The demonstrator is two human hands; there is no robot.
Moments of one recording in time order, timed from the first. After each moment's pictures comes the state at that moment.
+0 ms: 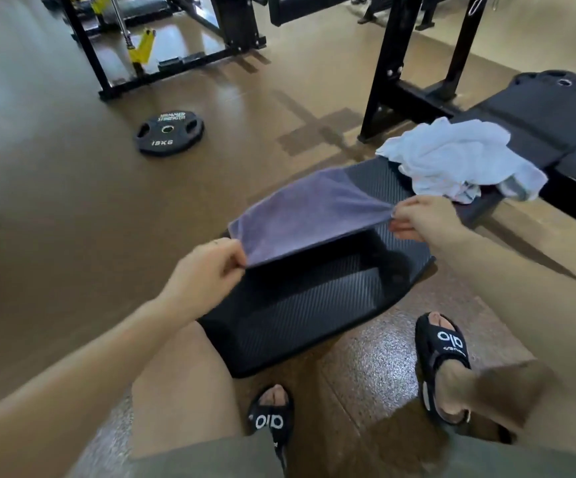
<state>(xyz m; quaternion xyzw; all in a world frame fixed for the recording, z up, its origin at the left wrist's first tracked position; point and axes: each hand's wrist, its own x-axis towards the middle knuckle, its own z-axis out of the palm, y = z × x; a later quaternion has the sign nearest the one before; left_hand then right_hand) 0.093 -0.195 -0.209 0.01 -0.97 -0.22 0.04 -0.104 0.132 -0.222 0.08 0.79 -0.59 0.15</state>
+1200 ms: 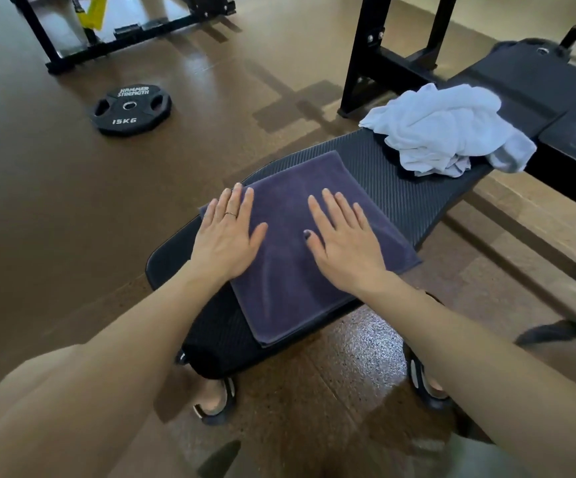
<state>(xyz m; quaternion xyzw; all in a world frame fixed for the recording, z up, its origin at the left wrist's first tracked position) 0.006 -0.168 -0.291 0.06 -1.00 -0.06 -0.04 -0.037 0.065 -0.300 -0.24 0.97 -0.09 0.02</state>
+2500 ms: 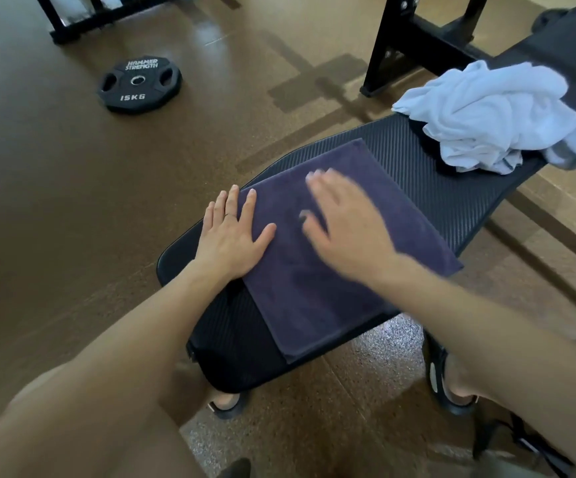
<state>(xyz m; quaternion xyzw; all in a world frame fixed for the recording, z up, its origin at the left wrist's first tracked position) -0.009 -0.198 -0.318 0.11 -0.99 -0.06 -0.08 -0.061 0.017 -0.280 -0.32 0.92 -0.20 -0.08</state>
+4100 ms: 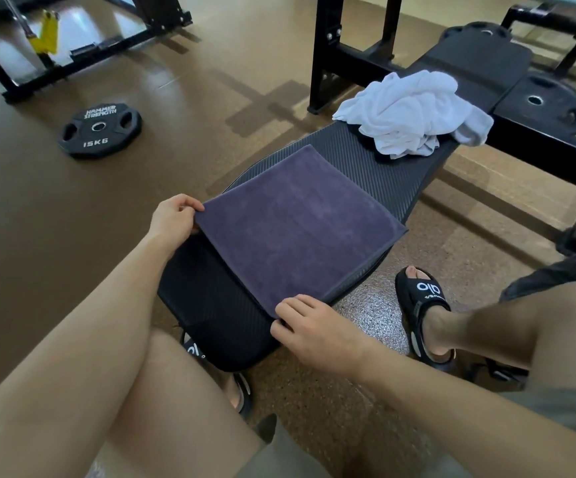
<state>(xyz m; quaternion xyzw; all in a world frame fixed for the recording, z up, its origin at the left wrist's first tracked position) -0.019 -0.252 -0.268 0.26 -0.84 -0.47 0.00 0.107 0.046 -0.312 -0.53 0.84 -0.08 -0.08</state>
